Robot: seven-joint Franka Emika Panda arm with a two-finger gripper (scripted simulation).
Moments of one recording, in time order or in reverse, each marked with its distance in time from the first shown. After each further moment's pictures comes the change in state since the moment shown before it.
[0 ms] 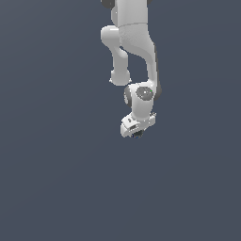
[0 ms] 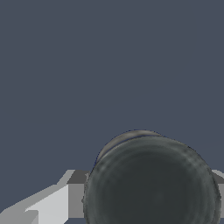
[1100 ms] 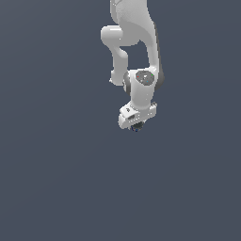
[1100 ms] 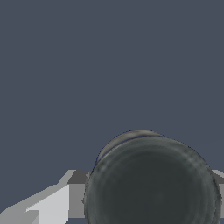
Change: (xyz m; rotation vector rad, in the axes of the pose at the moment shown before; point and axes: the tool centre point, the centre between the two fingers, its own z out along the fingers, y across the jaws) arm -0.009 0.006 -0.066 0.000 -0.002 0.000
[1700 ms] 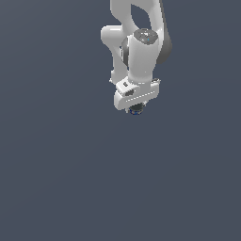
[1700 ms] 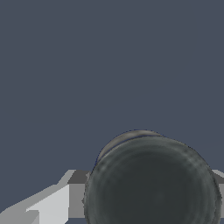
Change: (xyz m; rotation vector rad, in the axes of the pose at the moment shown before) arm -0.014 0.011 -0.123 0.001 0.002 -0.001
